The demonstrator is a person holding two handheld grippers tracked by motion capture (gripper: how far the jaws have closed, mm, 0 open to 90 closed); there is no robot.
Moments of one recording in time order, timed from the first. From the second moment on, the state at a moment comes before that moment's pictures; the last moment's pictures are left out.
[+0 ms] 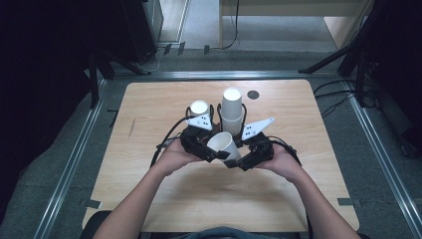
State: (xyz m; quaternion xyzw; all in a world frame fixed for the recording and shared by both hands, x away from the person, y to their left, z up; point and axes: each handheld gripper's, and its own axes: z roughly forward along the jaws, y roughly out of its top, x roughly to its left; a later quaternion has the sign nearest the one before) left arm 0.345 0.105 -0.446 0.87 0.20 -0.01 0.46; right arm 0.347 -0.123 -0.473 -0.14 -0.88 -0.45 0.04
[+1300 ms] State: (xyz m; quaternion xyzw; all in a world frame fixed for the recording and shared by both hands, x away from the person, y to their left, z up) left arm 0.347 0.137 -0.435 0.89 0.22 0.01 0.40; right arm 0.346 -0.151 -0.464 -0.19 -0.89 -0.42 -0.02
